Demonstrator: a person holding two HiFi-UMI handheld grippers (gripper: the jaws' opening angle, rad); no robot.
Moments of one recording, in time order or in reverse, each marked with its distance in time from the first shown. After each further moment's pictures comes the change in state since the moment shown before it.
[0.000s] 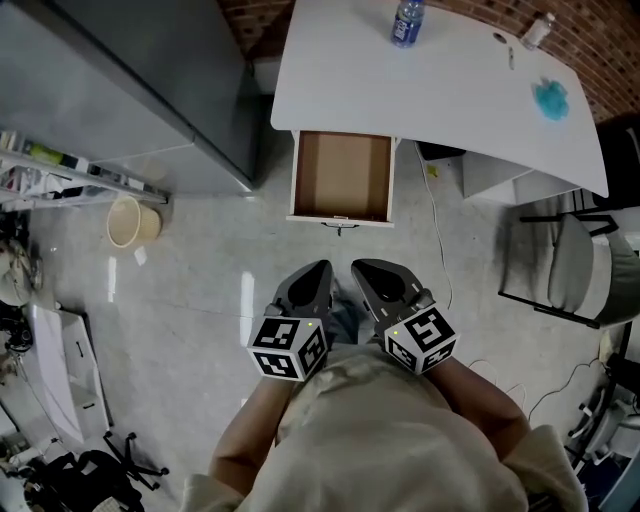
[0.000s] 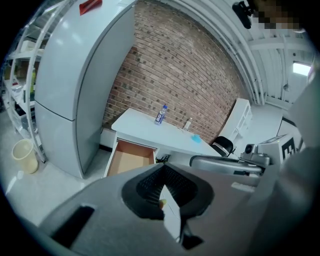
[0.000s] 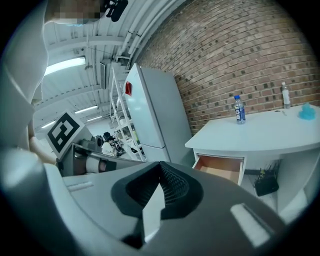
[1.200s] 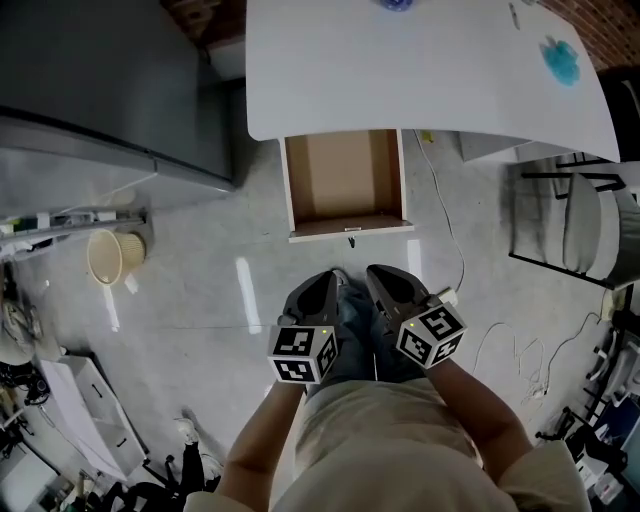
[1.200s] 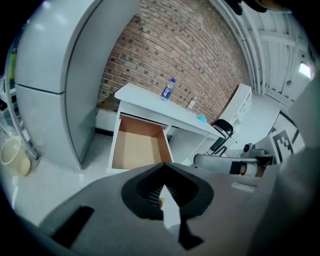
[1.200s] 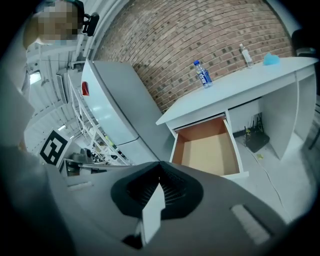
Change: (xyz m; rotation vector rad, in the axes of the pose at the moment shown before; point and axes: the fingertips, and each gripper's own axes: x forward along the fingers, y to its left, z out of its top) left arm 0.084 0.108 -0.062 0.020 0.224 -0.060; right arm 0.091 -0.077 -0.097 0.377 0.033 -0.201
